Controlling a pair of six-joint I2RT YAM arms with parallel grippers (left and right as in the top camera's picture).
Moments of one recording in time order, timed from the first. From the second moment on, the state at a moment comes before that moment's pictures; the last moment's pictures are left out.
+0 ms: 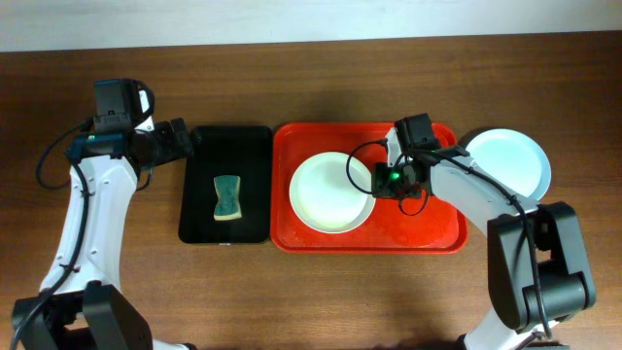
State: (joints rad) left arm 0.11 1.63 1.35 -0.77 -0.04 -0.18; right arm 0.22 1.82 1.07 -0.50 -0.31 0.29
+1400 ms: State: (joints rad) left arm 0.11 1.63 1.35 -0.77 -0.04 -0.18; right arm 0.76 1.84 1.36 -0.38 0.32 0.44
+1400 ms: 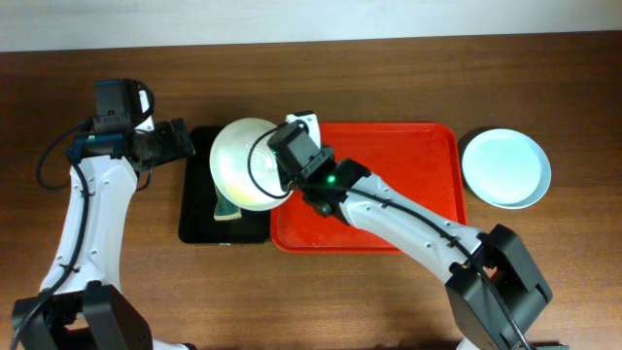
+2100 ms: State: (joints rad) left arm 0.11 1.63 1.35 -0.77 -0.04 -0.18; right arm 0.85 1.84 1.46 0.02 0.68 -0.20
